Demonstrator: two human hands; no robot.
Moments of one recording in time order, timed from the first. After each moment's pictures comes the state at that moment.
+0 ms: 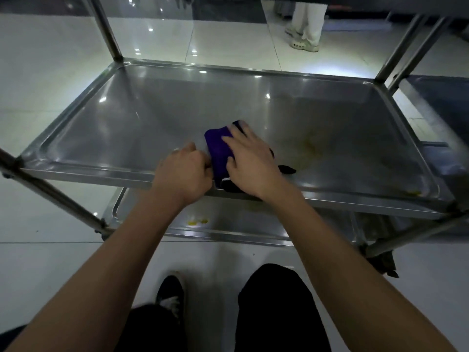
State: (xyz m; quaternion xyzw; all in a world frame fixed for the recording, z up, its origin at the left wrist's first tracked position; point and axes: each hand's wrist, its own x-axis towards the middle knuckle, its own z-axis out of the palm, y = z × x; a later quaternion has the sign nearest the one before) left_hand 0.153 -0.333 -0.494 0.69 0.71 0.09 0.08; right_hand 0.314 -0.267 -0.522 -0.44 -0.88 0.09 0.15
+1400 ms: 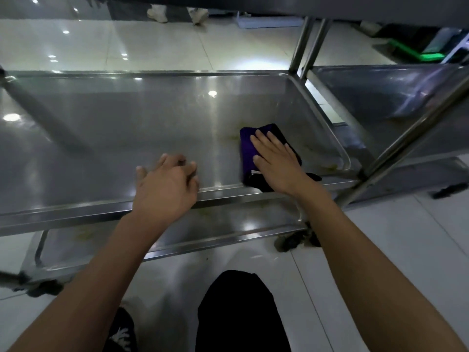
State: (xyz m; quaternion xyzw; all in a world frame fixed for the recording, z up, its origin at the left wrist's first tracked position) left_hand 0.266 -0.304 -0.518 0.75 0.66 0.10 0.05; right_hand 0.533 -0.240 -0.540 -0.61 -0.78 0.13 0.08
